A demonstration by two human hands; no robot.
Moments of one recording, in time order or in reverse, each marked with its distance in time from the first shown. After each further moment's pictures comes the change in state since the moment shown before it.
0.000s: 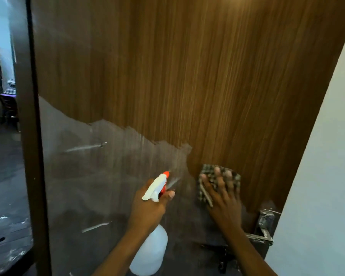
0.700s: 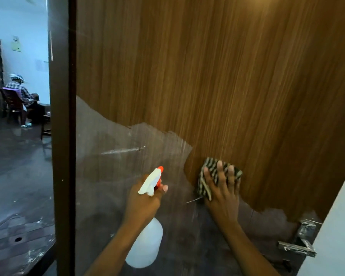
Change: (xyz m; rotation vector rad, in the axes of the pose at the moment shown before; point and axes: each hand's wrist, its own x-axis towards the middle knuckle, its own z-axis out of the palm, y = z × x) left_hand 0.054 -0.014 -0.132 -0.048 0.072 -0.028; right_hand 0.075 -0.127 0.008 0.019 0.011 0.078
